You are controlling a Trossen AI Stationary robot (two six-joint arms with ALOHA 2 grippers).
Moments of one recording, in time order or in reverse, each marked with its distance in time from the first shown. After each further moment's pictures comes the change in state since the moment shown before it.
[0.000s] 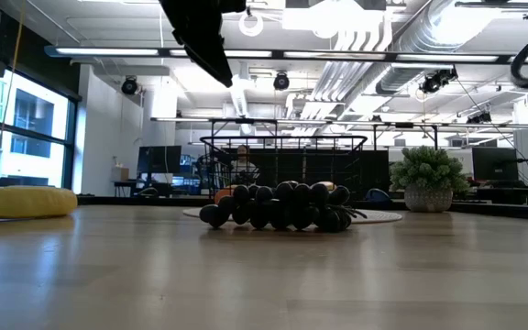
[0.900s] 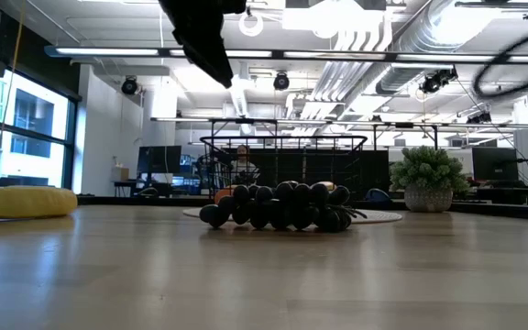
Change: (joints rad) left arm 0.001 0.001 0.000 0.000 0.005 -0.045; right arm -0.060 -0.093 -0.118 0.032 0.054 -0.032
